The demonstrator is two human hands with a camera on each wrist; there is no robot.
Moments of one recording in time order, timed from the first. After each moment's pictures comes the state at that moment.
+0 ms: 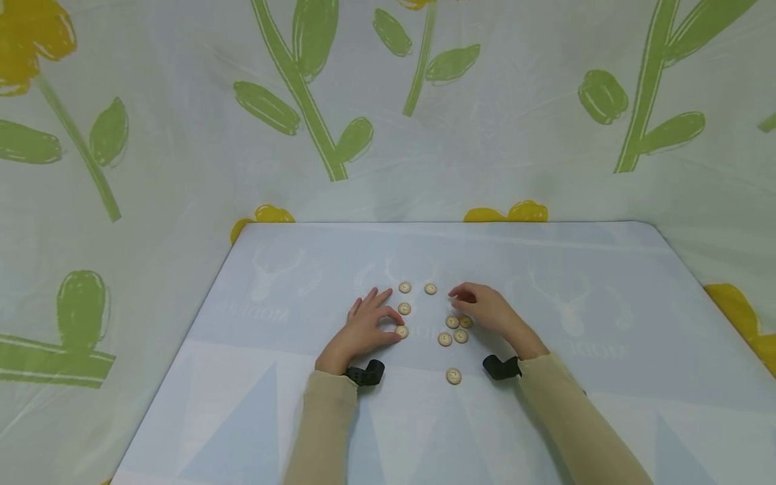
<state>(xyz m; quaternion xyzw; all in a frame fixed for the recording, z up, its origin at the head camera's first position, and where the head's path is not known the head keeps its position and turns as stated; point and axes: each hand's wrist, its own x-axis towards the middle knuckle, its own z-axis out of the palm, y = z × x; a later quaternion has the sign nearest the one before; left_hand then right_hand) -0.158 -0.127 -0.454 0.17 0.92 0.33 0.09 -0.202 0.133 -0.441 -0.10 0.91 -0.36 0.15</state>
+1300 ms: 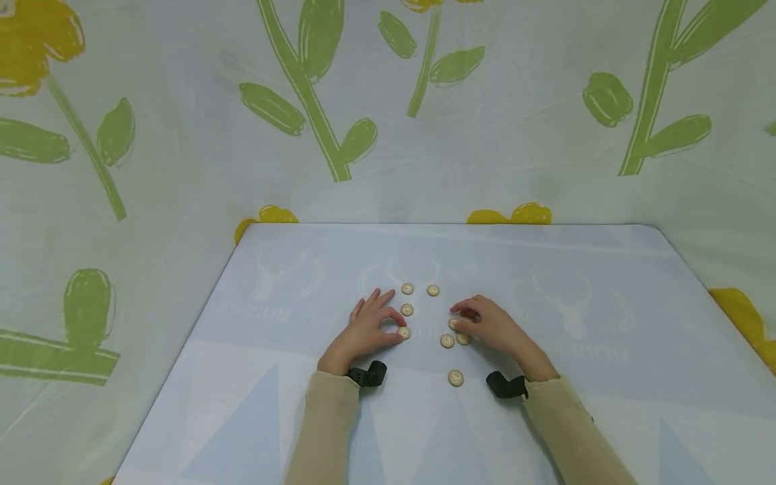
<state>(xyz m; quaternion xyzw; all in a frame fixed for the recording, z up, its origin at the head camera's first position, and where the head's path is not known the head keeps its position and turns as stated) -0.159 -0.127 -0.457 0.17 0.92 0.33 0.09 -0.179 0.140 -0.452 -0.17 0.91 -0.36 0.11</state>
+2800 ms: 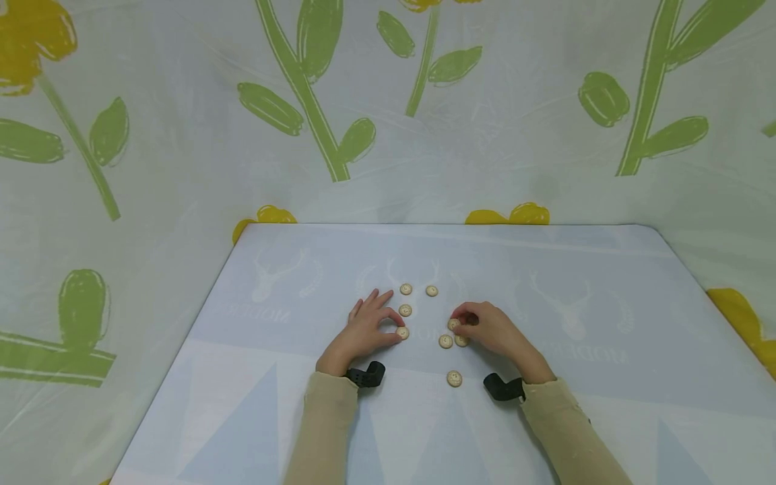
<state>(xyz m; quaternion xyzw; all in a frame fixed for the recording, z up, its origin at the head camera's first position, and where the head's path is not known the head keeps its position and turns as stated) -0.159 -0.127 -0.456 0.18 0.93 0.32 0.08 -0.176 0.137 -0.450 -0.17 0.91 -0.35 0.12</state>
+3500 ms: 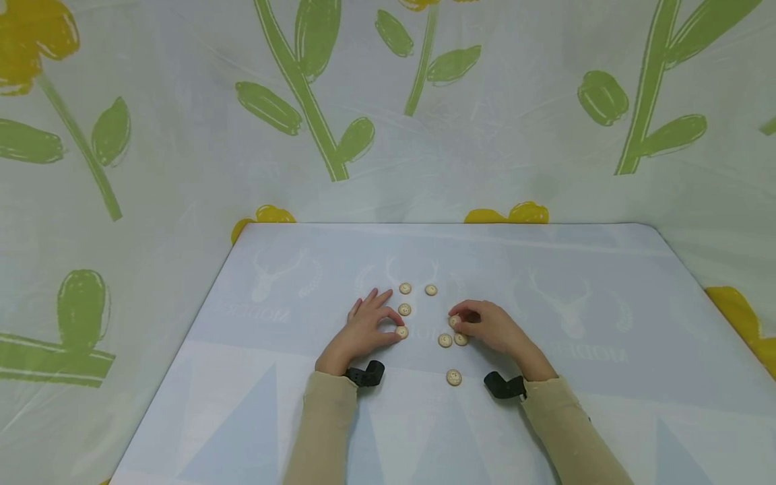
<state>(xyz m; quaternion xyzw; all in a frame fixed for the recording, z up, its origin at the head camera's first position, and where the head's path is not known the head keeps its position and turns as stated) -0.159 -0.127 -0.456 0.18 0.93 0.32 0.08 -0.178 0.143 -0.453 -0.16 0.90 -0.38 0.13</state>
